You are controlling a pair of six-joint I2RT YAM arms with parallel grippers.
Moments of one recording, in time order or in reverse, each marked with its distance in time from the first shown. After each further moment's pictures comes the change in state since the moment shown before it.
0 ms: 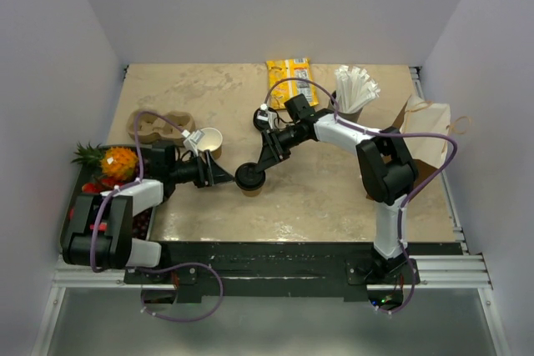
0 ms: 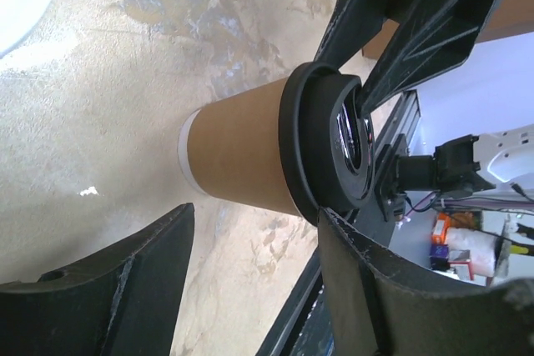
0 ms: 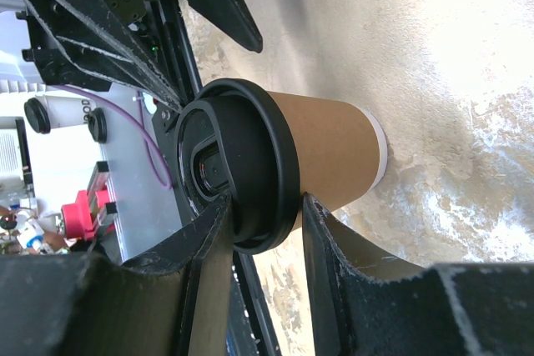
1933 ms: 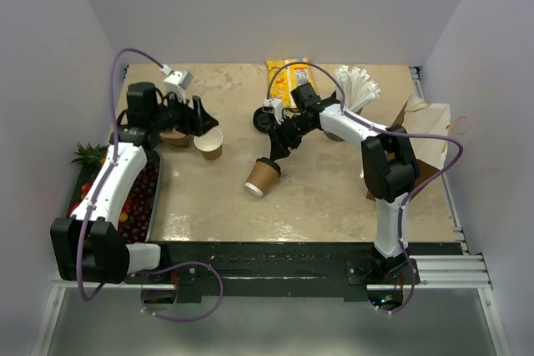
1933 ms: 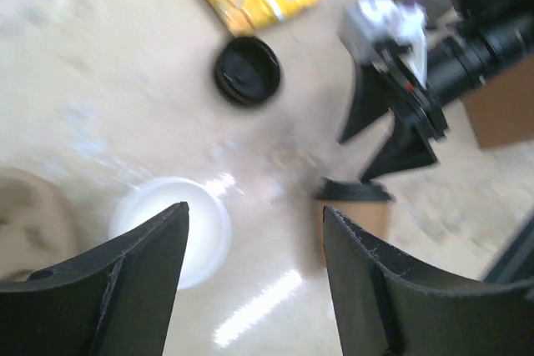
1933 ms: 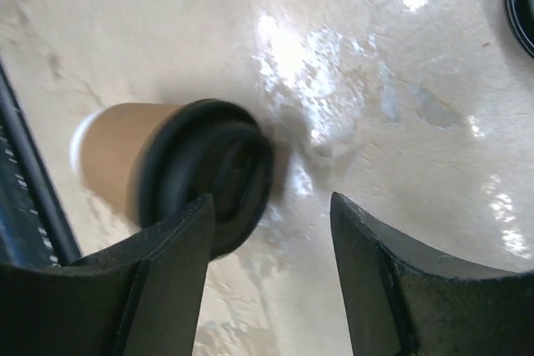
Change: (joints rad) left arm 0.001 -0.083 0.587 -0.552 -0.305 0.394; right arm -0.057 0.006 0.119 -0.122 0.263 -0.358
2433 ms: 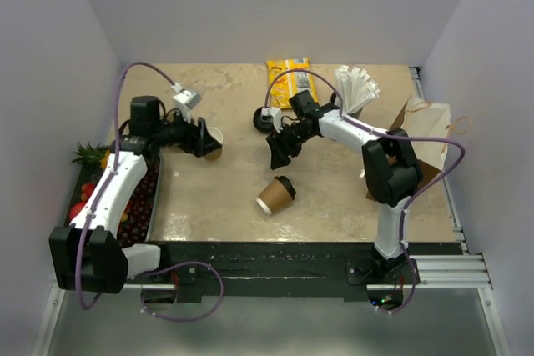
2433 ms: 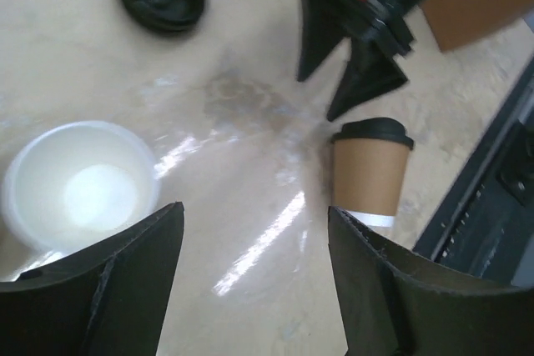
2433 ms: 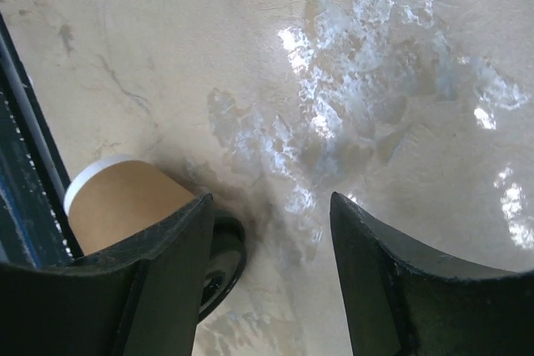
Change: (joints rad) left arm 0.044 -0.055 -0.046 -0.115 0.127 0.153; right arm 0.025 -0.034 -0.071 -0.010 0.030 -0.072
